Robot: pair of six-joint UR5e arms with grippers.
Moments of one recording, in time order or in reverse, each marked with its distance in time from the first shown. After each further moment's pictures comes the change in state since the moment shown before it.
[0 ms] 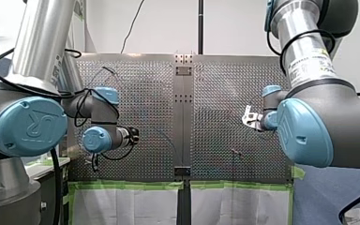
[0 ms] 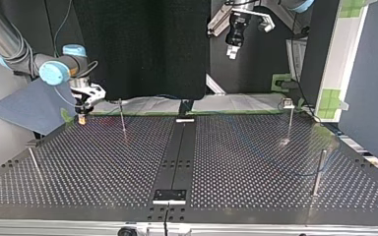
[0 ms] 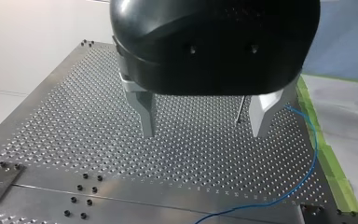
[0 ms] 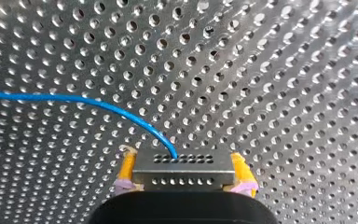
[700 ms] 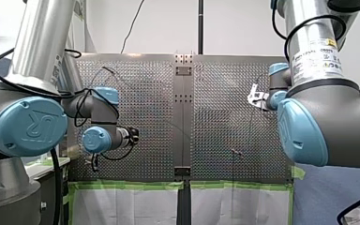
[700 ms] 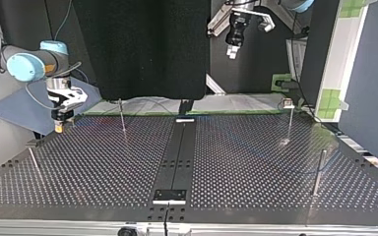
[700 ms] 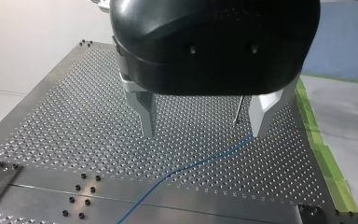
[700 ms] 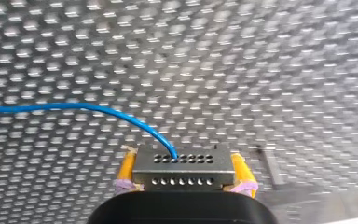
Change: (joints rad) left arm 0.000 0.000 -0.001 -0.004 0.001 0.000; right arm -0.044 -0.179 0.019 0.035 -0.019 0.025
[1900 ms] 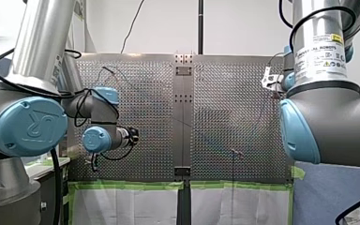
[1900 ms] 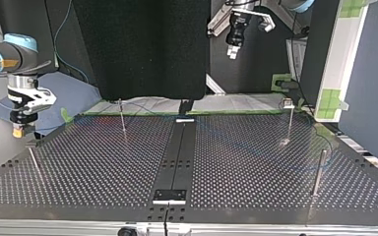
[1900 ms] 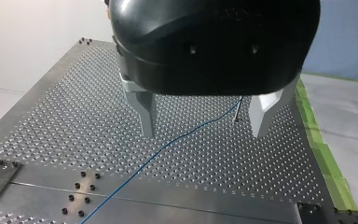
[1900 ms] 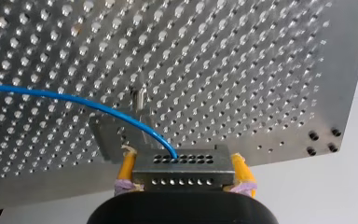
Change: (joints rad) left arm 0.003 0.000 0.001 -0.003 -0.002 0.000; right arm -0.106 -0.127 -0.015 0.065 -0.007 -0.090
